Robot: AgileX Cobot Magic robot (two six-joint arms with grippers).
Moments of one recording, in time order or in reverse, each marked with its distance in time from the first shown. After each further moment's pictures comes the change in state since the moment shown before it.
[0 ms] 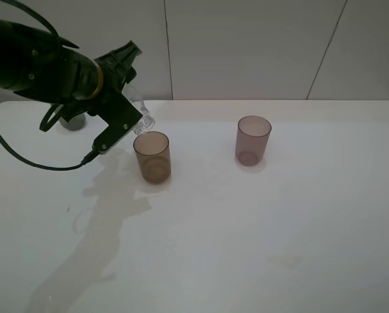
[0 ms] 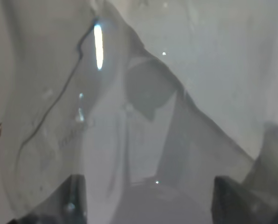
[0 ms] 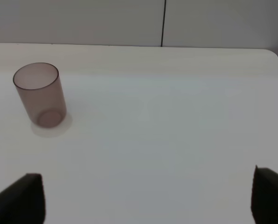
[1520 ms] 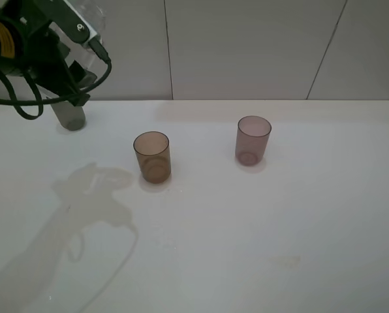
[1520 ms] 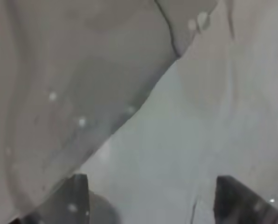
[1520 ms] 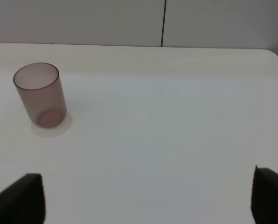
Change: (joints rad) left arm 0.290 -0.310 0.173 -0.867 -0.430 -0.664; right arm 0.000 0.000 0.000 0.000 0.000 0.000
